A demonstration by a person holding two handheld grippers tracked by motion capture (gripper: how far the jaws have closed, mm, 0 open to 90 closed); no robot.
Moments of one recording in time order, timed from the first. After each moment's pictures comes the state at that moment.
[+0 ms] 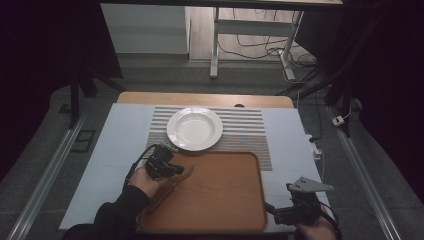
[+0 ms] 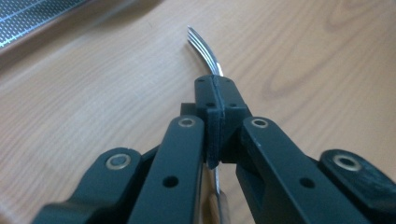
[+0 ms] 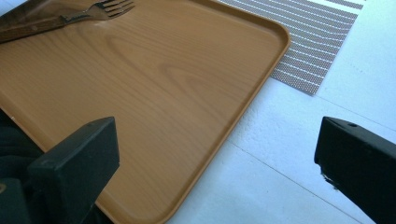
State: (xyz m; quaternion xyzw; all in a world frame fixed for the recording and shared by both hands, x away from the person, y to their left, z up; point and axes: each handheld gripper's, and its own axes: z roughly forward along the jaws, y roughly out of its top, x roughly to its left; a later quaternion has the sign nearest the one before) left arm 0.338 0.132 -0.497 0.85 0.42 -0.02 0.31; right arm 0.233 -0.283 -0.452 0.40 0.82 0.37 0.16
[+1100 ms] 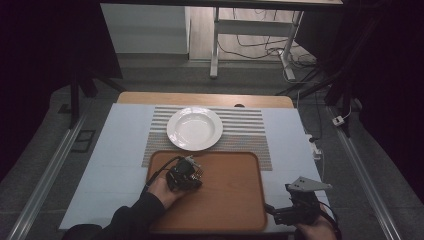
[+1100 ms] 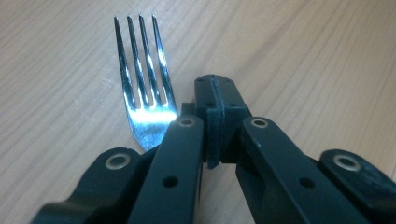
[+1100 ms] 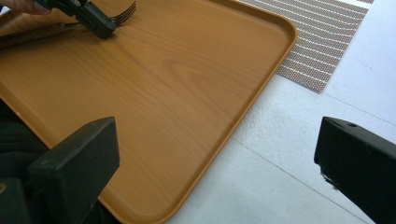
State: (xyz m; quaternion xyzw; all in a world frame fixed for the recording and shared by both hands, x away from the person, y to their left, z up) left arm 0.320 0.073 -0.515 0.90 0.34 -0.03 0.28; right arm 0.235 -0.283 -0.453 0.40 0.83 0.37 0.14
